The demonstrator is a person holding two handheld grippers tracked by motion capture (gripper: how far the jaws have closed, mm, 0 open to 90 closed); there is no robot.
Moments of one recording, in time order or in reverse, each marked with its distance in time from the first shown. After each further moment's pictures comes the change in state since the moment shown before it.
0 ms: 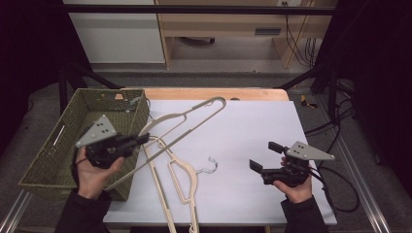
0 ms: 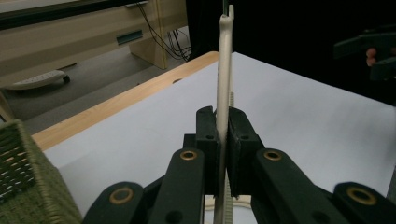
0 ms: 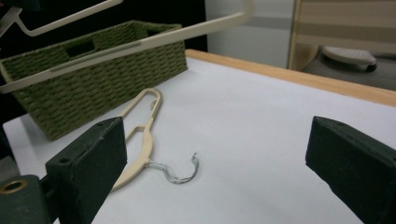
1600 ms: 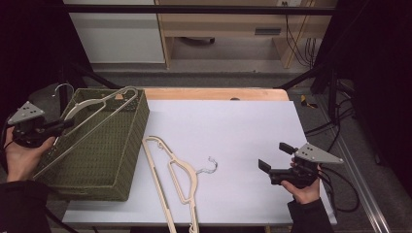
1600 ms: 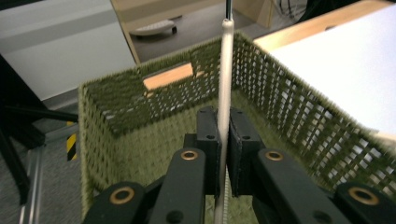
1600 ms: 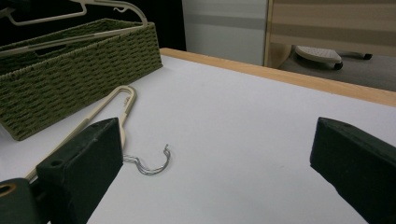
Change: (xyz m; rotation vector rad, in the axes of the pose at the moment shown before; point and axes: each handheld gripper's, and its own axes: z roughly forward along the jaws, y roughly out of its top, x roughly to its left) left arm 0.158 -0.065 -0.080 0.189 0.379 -0.062; right arm -0.012 -0.008 -0.010 0.013 -0.082 -0.006
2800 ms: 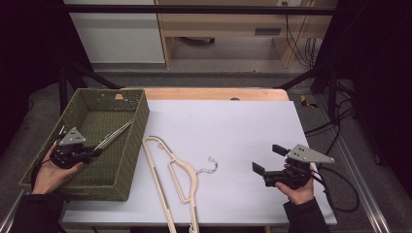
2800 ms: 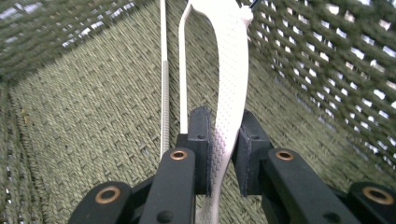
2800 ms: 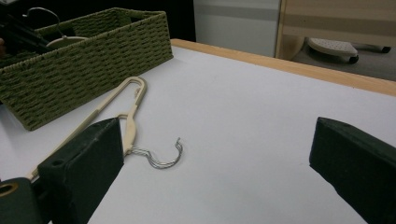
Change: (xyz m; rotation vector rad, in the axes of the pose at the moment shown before) left arm -0.051 -0.055 0.052 0.282 -0.153 0.155; right arm 0.009 -0.003 0.011 0.028 0.037 -0.004
